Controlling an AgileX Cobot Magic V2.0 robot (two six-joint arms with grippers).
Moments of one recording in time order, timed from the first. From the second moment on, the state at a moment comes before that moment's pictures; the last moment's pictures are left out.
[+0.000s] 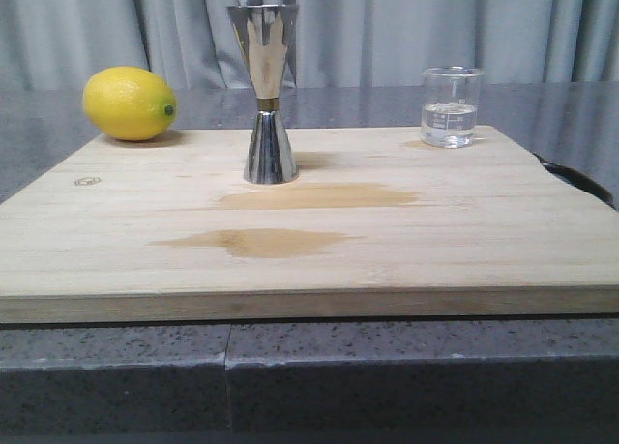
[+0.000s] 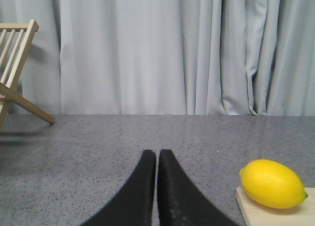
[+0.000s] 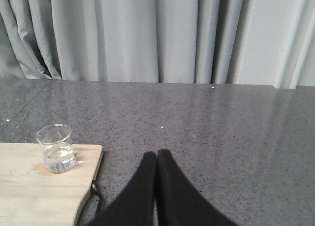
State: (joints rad) left arm -0.01 0.40 -0.49 0.04 0.16 -0.03; right arm -0.04 0.33 -0.51 0.01 0.35 -0.12
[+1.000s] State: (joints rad) left arm 0.01 0.40 -0.50 0.01 0.14 -0.04; right arm -0.04 0.33 -0.51 0.04 0.34 -0.09
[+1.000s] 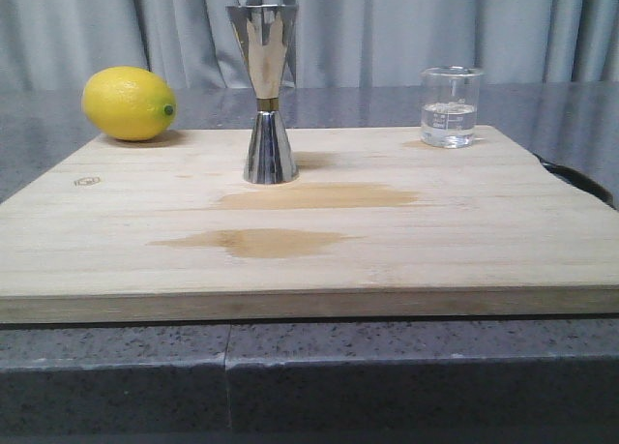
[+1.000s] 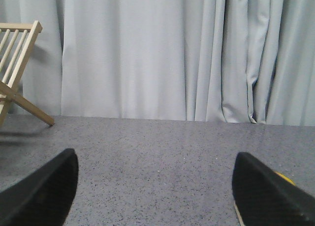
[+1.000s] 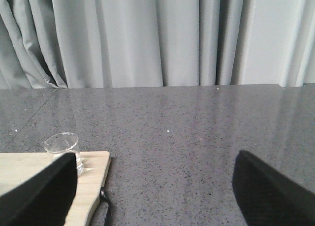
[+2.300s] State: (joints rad) left arm 0.00 1.39 -0.77 -1.48 0.99 1.79; right arm -0.04 0.45 -0.53 0.05 0.44 -0.09
